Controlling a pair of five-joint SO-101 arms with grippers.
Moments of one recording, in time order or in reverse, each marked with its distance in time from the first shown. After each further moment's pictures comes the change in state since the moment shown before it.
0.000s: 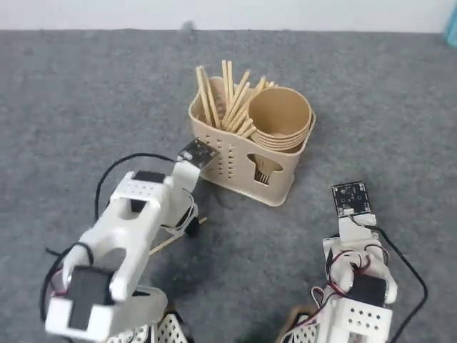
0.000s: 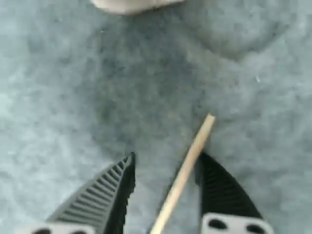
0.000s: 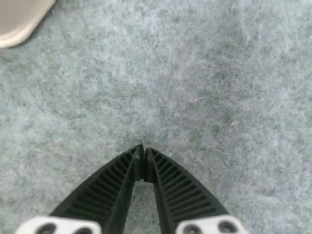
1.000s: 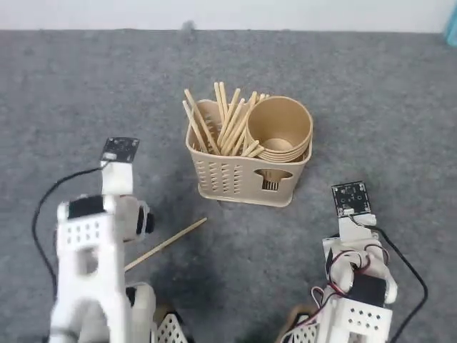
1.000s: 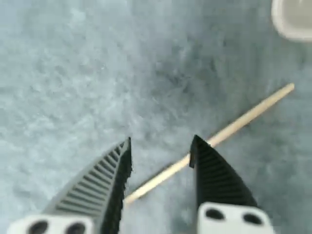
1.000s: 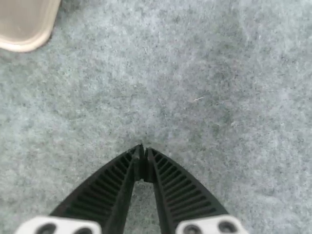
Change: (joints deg) left arm -21.5 -33.8 6.9 16.6 8.8; right arm 0.0 0.0 0.0 0.0 0.0
